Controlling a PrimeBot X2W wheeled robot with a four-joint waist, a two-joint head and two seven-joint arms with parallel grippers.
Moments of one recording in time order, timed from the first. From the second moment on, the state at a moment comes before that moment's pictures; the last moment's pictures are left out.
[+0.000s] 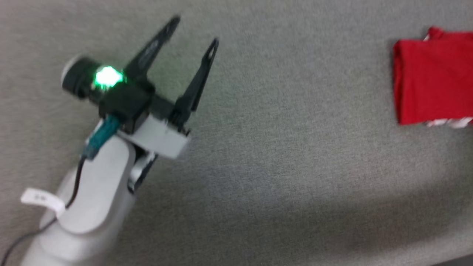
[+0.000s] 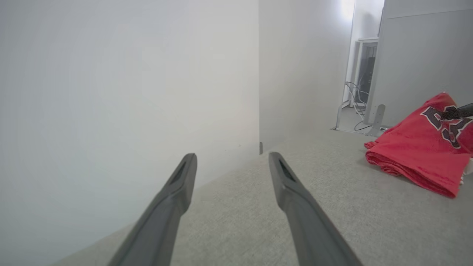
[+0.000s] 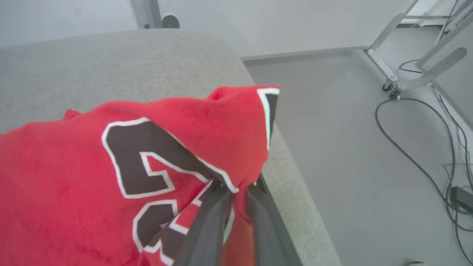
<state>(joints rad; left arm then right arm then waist) -0.69 0.35 -0.39 0.13 -0.22 -0.13 -0.26 -0.74 -0.74 0.22 0.72 0.79 0.13 0.10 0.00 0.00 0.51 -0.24</state>
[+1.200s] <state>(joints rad) -0.73 0.29 -0.38 0.19 -0.25 -0.13 -0.26 -1.07 -0.68 0.43 1.11 0.63 0.13 -0.26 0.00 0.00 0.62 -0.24</state>
